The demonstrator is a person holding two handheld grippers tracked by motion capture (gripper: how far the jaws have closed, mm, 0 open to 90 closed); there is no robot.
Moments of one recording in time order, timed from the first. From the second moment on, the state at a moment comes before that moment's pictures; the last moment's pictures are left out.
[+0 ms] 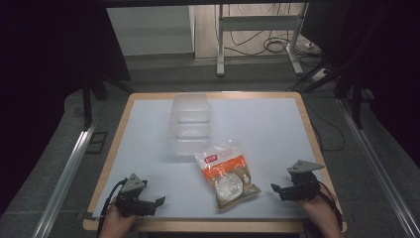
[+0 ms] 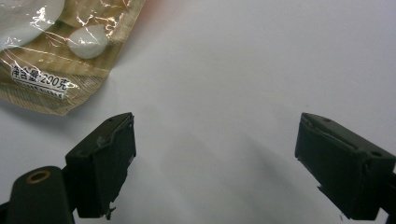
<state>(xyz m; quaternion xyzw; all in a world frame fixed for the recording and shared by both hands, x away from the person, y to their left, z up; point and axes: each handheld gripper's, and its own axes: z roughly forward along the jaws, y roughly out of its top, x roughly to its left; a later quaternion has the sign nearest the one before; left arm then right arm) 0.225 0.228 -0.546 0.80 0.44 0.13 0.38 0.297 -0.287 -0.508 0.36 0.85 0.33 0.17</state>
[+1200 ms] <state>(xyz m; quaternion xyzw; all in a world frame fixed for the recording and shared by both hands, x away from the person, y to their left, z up) 0.225 0.227 -0.547 0.81 0.44 0.13 0.38 0.291 -0.230 -0.501 0.30 0.89 0.32 0.13</state>
